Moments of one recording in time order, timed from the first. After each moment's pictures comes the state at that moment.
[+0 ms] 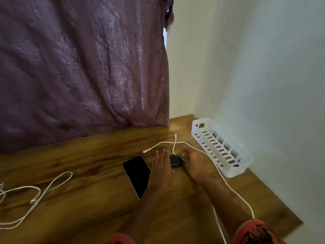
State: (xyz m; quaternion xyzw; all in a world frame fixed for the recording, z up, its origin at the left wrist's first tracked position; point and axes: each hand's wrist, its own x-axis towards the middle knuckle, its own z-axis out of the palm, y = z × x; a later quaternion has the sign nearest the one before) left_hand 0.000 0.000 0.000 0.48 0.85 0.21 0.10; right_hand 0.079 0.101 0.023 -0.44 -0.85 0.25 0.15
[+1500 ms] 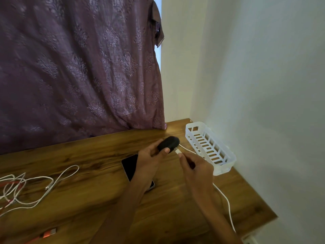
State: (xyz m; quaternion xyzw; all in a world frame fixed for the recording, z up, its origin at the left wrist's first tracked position) left_hand 0.046 -0.046 0.112 0.26 0.63 0.68 0.27; right_hand 0.164 0.007 0.120 -0.39 -0.75 0.36 0.39
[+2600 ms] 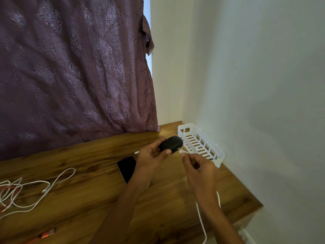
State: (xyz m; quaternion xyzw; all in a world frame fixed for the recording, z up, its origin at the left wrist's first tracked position) left_hand 0.076 -0.060 0.132 0.34 0.59 0.68 0.27; right_hand 0.202 -0.016 0.143 -0.41 -0.68 0.43 0.43
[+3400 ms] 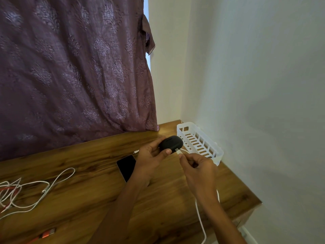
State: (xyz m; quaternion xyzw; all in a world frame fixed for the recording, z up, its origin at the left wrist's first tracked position) left_hand 0.077 -0.064 0.136 0.35 0.60 0.66 0.27; right_hand 0.205 -0.020 0.146 -0.41 -0.69 0.44 0.40
